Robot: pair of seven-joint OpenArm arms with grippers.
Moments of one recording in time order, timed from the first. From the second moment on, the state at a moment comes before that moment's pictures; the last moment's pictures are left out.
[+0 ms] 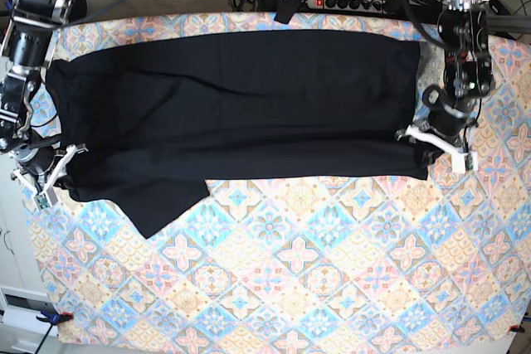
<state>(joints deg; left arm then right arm) 14.2 -20.4 -11.8 92.4 -35.1 -6.8 28.9 7.9 29.1 18.4 63.8 5.8 41.6 -26.1</state>
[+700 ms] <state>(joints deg) 27.3 -20.6 -11.7 93.1 -30.4 -7.3 28.8 -10.9 29.0 24.8 74.4 5.6 41.7 -26.2</state>
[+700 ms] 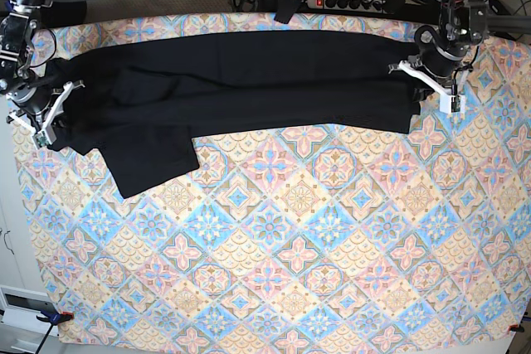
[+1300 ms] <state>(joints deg) 22.8 -20.8 -11.0 88.6 -28.3 -6.8 35.7 -10.9 28.5 31.2 75.2 5.4 41.5 -30.7</state>
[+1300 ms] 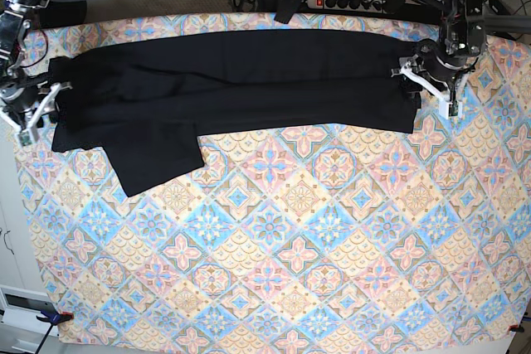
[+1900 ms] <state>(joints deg) 22.9 -20.4 -20.5 94.6 -48.3 -6.7 40.0 5.7 22.2 13.7 79.9 6.2 41.9 -36.3</state>
